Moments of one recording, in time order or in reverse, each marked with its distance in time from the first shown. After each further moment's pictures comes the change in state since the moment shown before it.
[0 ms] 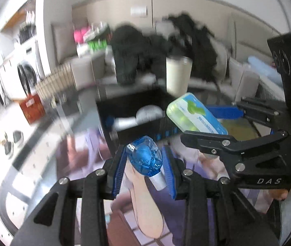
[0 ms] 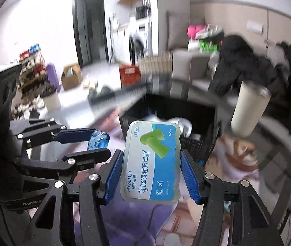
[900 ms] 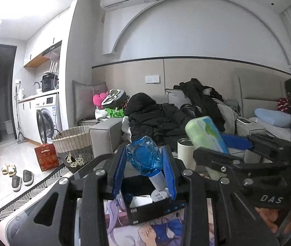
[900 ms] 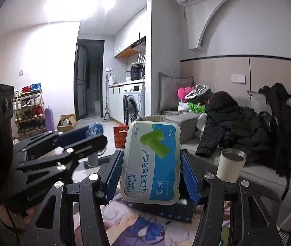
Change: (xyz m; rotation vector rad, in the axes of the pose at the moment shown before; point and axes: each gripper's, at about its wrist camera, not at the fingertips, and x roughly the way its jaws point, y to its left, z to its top) left arm -0.062 0.023 0.041 -0.021 -0.439 0.094; right arm -0.084 0.021 0.042 -0.009 -0.413 -0.073
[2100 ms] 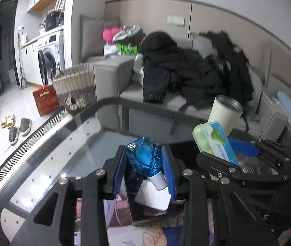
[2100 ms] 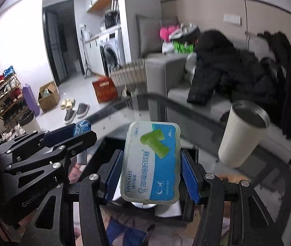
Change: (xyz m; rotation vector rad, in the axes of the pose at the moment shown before) left arm 0.174 0.024 -0.036 -0.149 0.463 0.062; right arm 0.186 -0.068 -0.027 0.143 0.467 -0.068
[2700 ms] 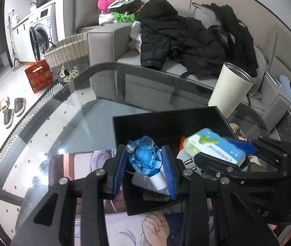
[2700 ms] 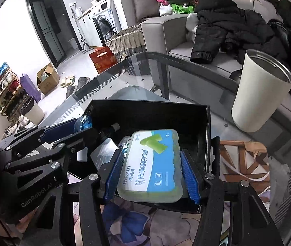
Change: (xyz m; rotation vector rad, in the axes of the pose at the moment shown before) left arm 0.040 -0.001 -0.015 -0.014 0.213 -0.034; right arm 0.054 -0.017 -0.024 0.076 0.230 0.053
